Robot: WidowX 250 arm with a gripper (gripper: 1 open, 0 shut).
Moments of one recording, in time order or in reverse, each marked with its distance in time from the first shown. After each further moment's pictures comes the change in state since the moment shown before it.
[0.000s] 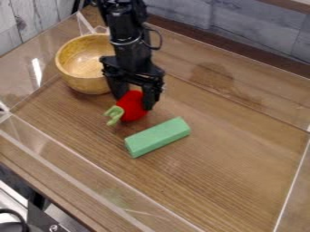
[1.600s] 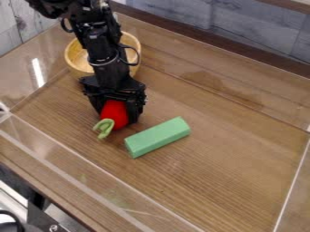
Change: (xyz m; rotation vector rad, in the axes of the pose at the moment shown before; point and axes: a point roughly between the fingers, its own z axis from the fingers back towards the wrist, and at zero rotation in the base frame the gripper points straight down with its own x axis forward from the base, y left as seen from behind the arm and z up) arm -0.020 0.019 -0.023 -0.034 0.000 0.155
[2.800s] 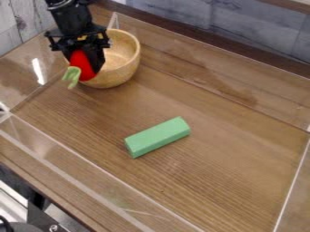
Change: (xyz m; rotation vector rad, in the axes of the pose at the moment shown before) arm 0.035 0.058 0.058 -0.104 -0.046 0.015
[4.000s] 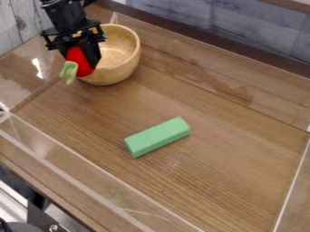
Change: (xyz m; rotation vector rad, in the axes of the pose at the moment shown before) arm 0.010 0.007 0.001 -0.055 -0.005 0.096
